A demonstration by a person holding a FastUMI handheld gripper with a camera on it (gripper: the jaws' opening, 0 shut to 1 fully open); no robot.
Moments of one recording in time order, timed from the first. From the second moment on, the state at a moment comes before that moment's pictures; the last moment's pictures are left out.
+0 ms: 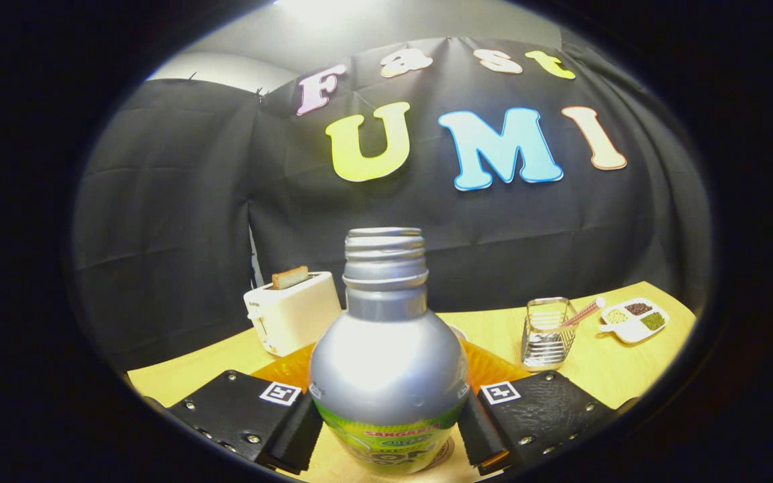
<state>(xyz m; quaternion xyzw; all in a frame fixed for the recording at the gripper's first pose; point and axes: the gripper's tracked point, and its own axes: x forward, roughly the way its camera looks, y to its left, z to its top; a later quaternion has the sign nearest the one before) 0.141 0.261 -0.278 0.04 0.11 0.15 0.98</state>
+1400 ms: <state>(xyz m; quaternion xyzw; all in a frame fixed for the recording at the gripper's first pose) 0.159 0.249 -0.314 -0.04 0.07 0.08 0.99</state>
